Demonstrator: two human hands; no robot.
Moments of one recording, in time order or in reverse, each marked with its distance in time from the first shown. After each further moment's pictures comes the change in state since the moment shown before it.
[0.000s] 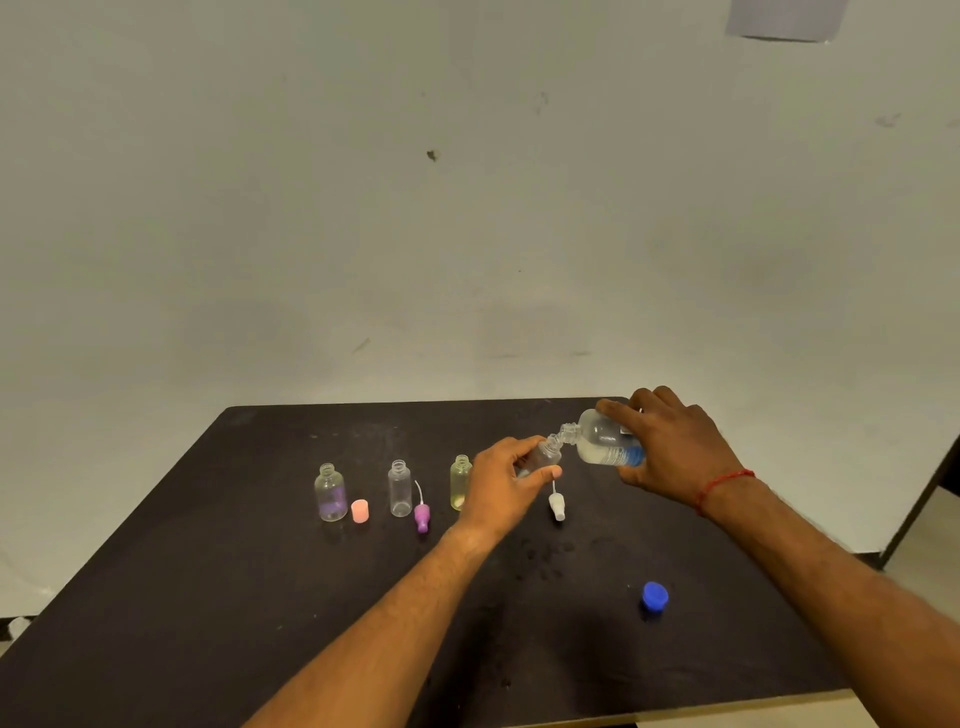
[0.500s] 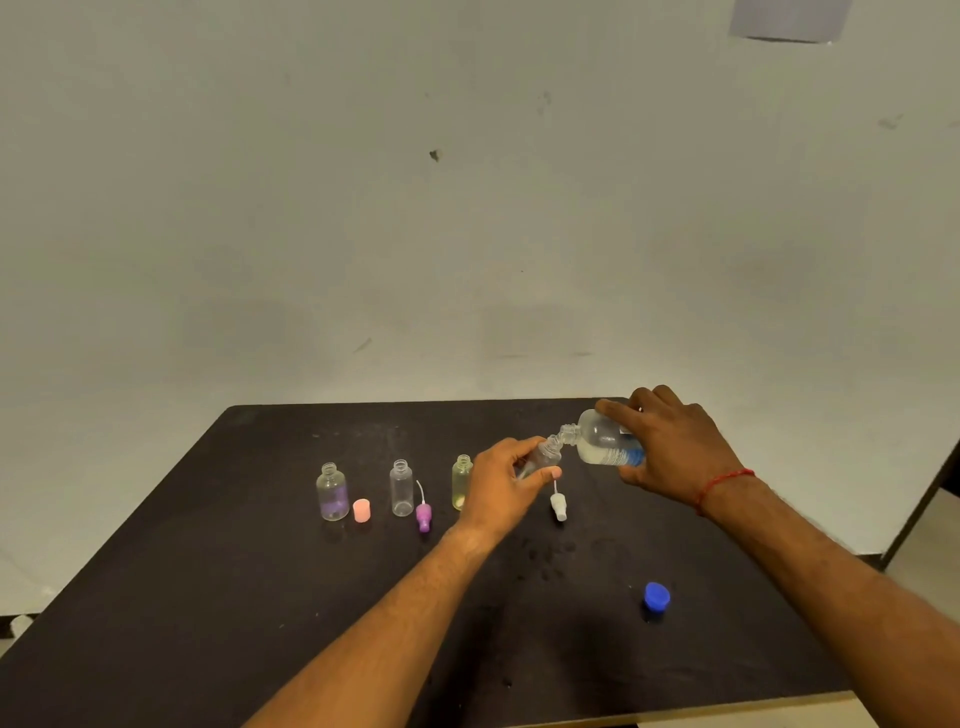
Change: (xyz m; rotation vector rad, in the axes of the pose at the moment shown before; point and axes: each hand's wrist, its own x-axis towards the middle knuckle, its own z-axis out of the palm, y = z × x) left_hand -0.002 0.000 -0.001 -0.024 0.002 -0.012; right_hand 0.001 -0.003 -0.004 -0.028 -0.010 -0.008
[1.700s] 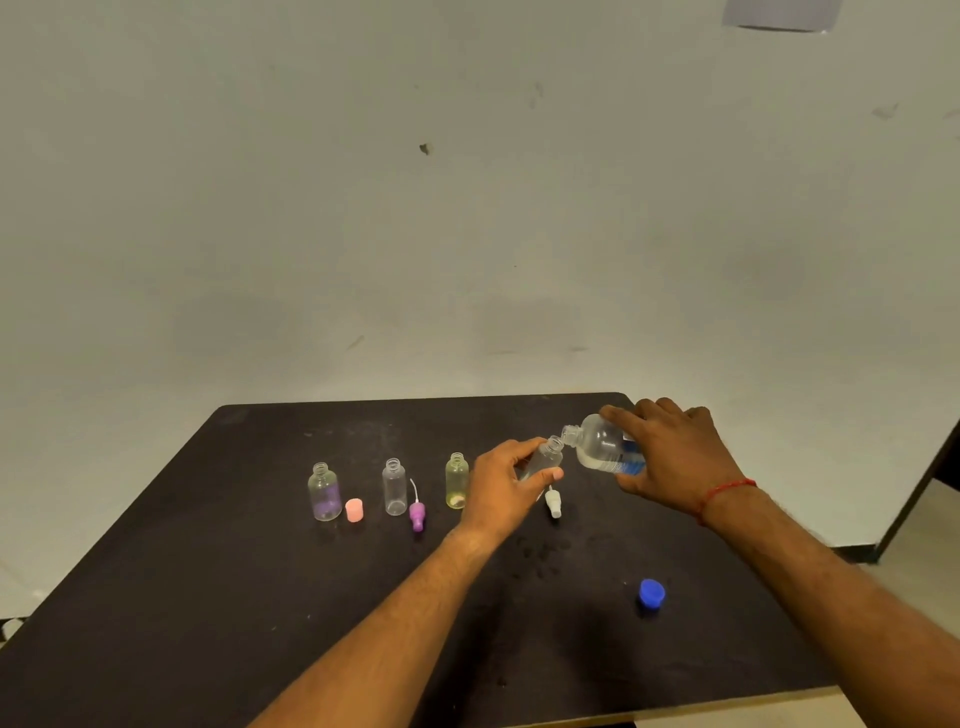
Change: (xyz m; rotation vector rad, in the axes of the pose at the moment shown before) left_hand 0.006 -0.015 0.015 -0.016 -0.016 0.014; right_hand -0.006 0.009 0.019 0.007 -0.022 0.068
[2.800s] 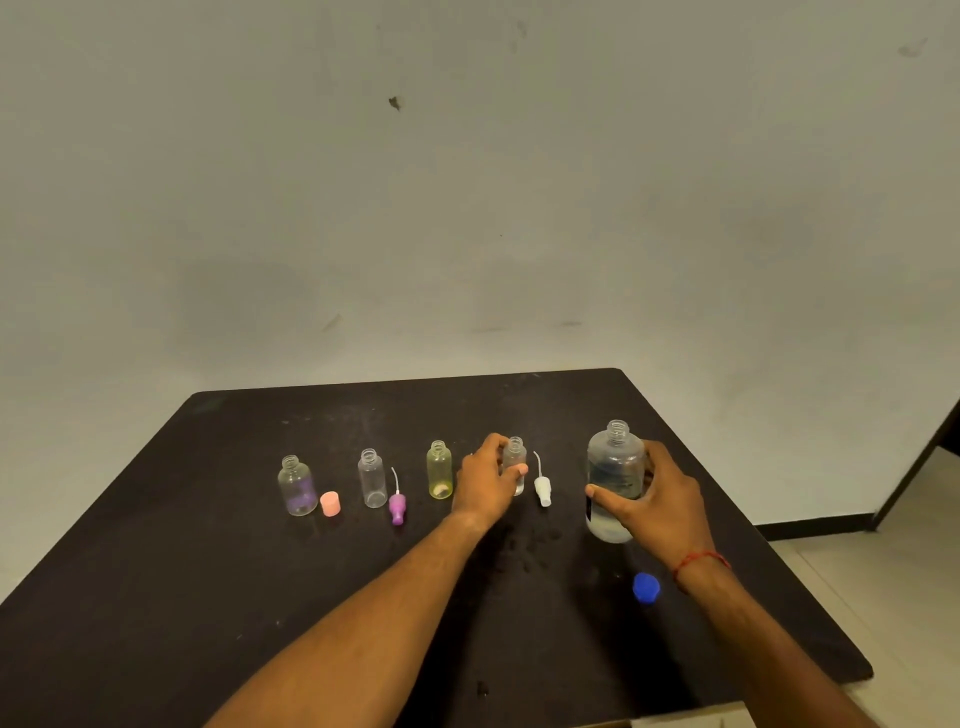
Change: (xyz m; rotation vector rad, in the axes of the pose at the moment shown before) left_hand 0.037 -0.081 0.045 0.109 -0.060 -0.288; right_hand -0.033 -0.010 0.095 0.930 0.162 0.451
